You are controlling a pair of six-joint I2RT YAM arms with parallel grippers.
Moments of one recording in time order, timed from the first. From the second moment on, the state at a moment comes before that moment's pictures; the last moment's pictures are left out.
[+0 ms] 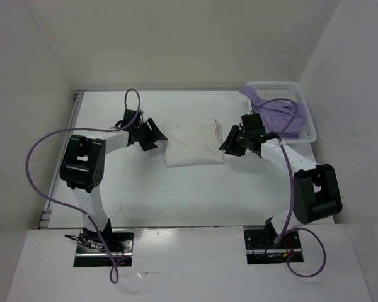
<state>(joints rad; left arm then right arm) -0.18 1.91 1.16 -0.06 0.36 -0.81 0.26 1.50 0.96 -0.32 -0.22 0.70</state>
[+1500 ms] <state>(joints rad) 0.39 1.55 0.92 -0.02 0.24 -0.97 0.26 1.50 0.92 -0.35 -0.32 0.64</state>
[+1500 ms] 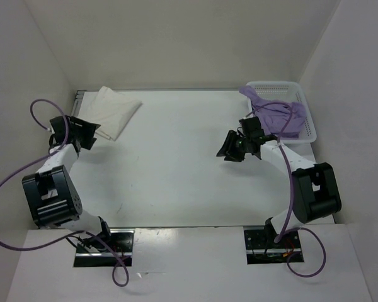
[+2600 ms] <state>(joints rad) 0.17 2.29 1.69 -0.14 0.26 -0.87 0.26 1.51 1.16 -0.45 -0.22 0.65</state>
